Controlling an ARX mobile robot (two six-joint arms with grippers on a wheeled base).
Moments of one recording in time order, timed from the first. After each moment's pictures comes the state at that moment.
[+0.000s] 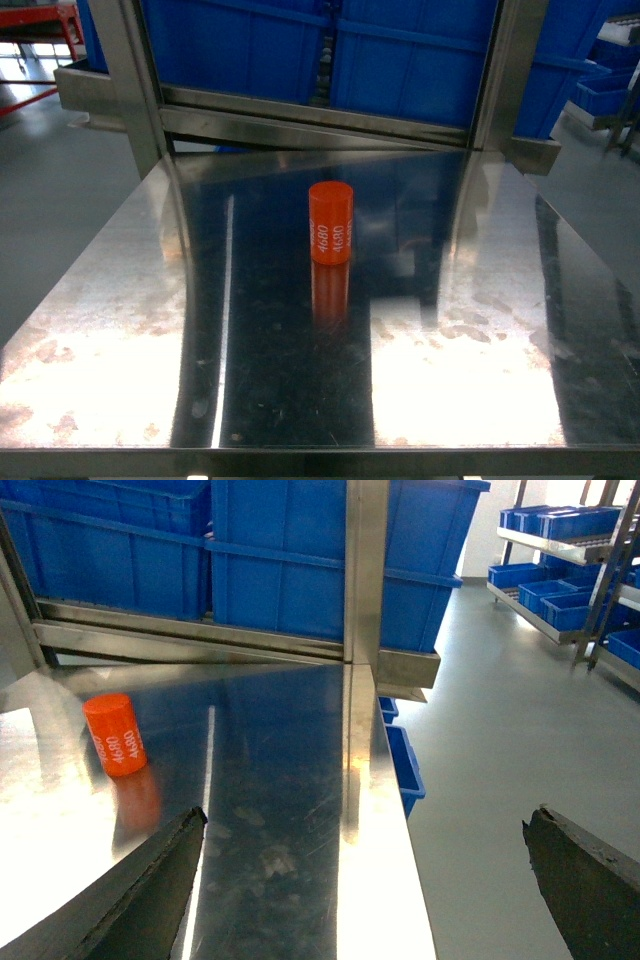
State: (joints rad) left arm 0.04 0.80 0.10 0.64 0.15 -0.02; right arm 0.00 0.00 0.01 -0.01 0.00 0.00
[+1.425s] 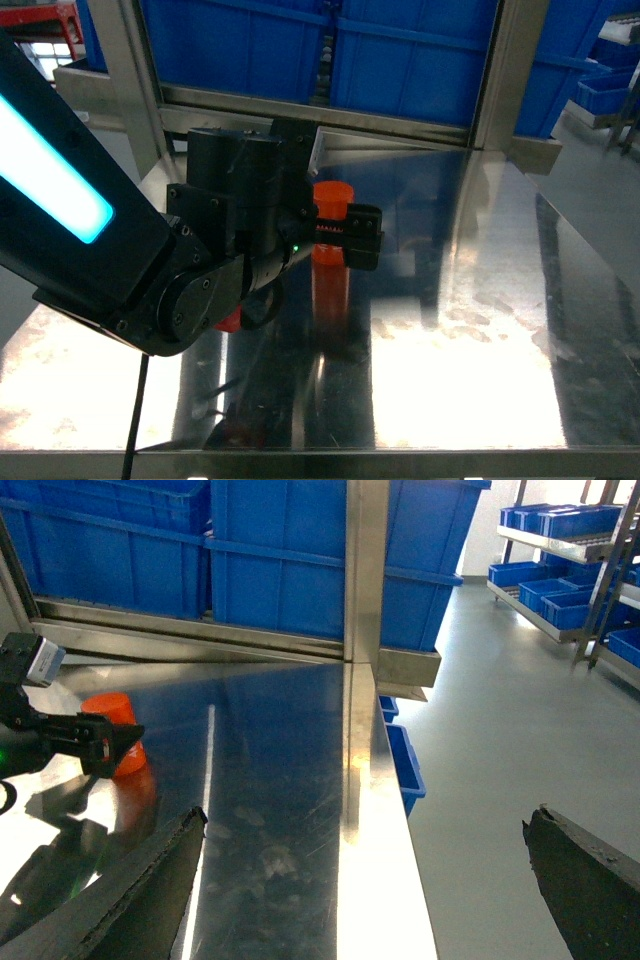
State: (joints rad) left arm -0.43 2.35 1.24 0.83 -0.06 -0.07; right arm 0.00 0.00 0.01 0.00 0.00 0.00
